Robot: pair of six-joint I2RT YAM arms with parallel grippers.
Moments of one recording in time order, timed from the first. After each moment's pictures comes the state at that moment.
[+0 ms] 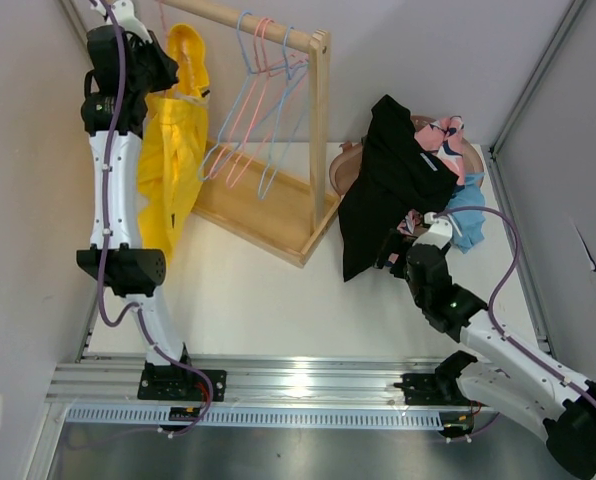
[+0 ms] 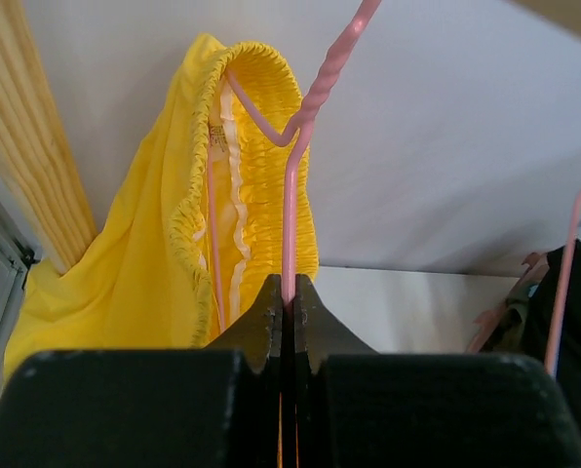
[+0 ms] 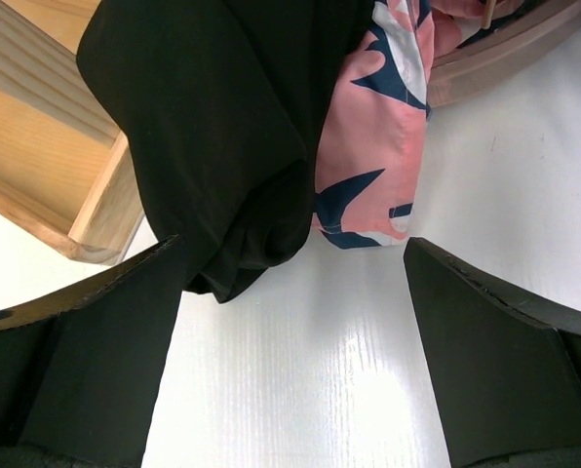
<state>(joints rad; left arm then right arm) 0.04 1.96 2.49 -0.67 0.14 -0.24 0.62 0.86 0.54 -0.10 0.50 0.55</state>
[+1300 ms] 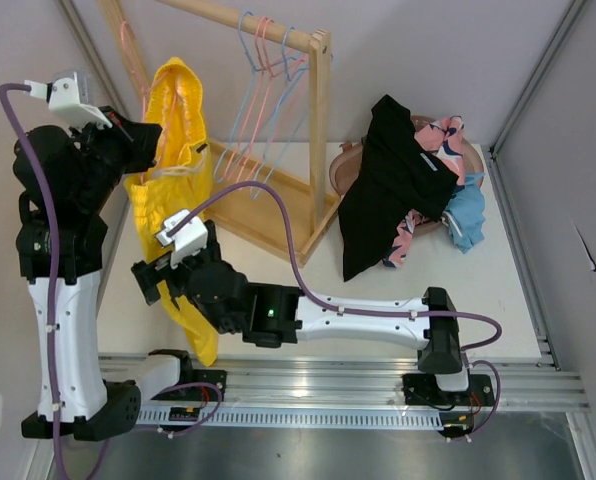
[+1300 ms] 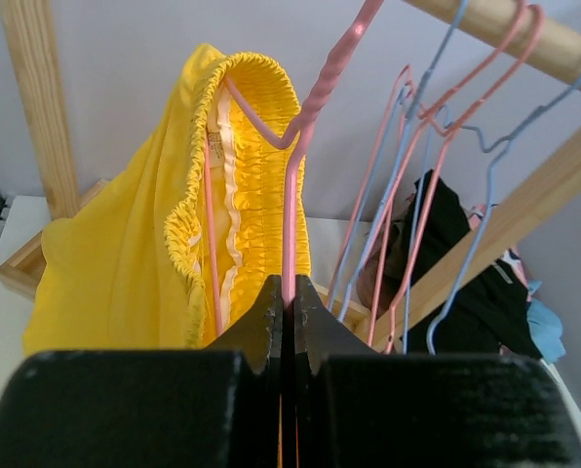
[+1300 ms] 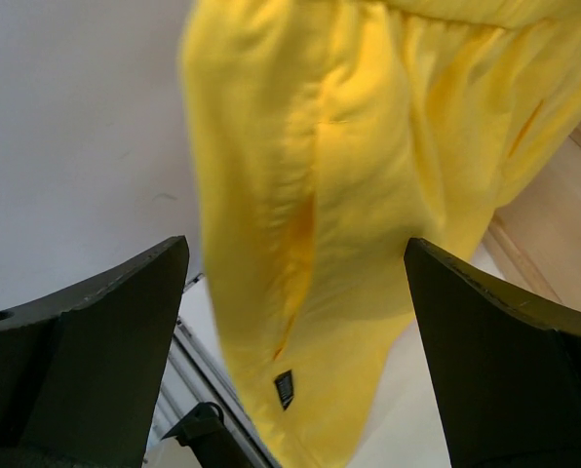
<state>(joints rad) -0.02 1.12 1.79 -0.68 0.16 -0.31 1.50 1.94 1.95 0.05 0.67 0.14</state>
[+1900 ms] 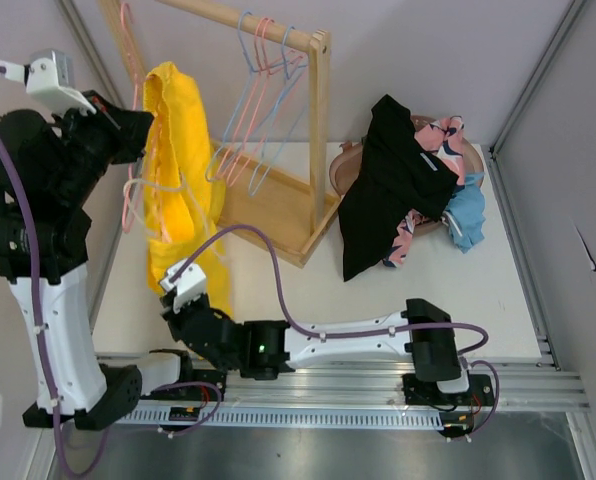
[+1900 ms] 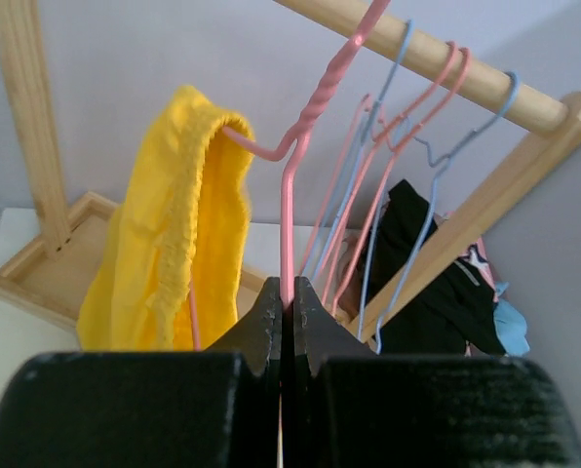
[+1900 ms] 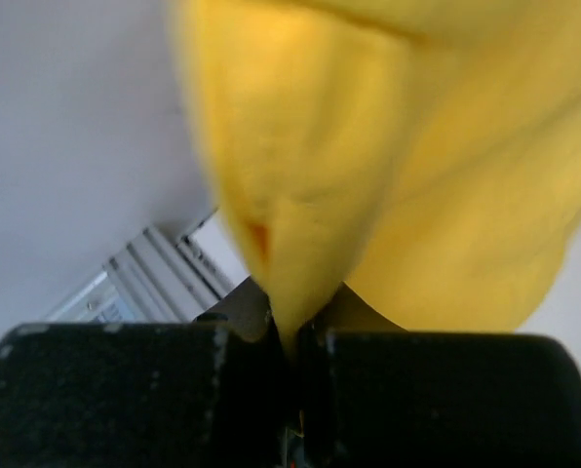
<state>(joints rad) -0.02 1.17 1.99 -0.81 0.20 -0.33 1.58 1.96 1.74 0.16 0.73 0.29</state>
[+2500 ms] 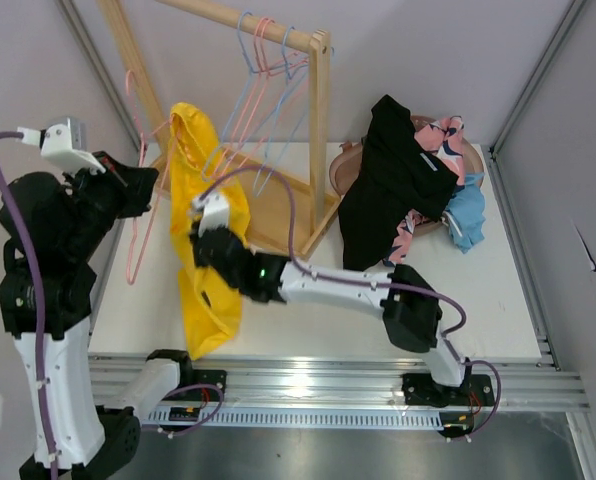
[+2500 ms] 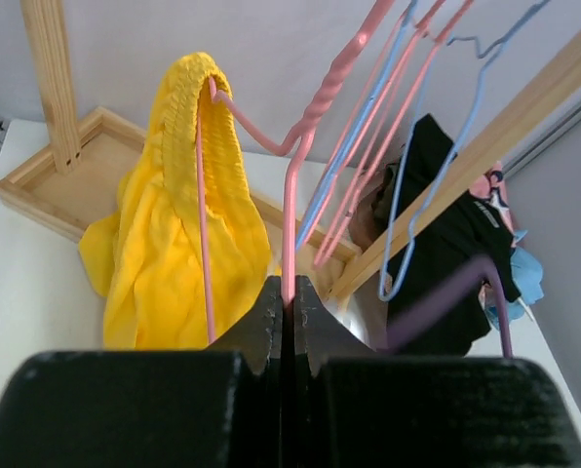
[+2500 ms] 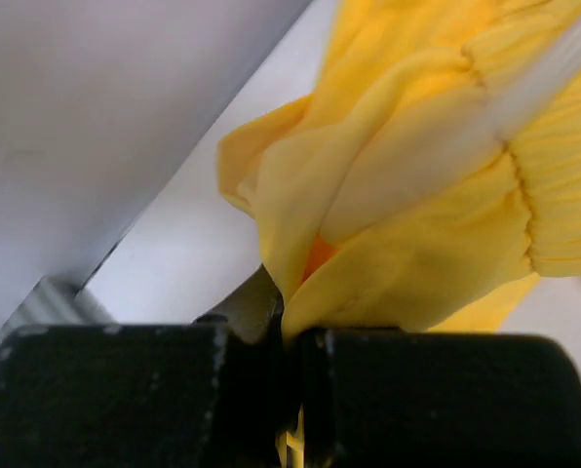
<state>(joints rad) -0.03 0.96 1.72 -0.89 0.16 -0.33 1.31 2.07 1.79 0.04 0.55 0.43</state>
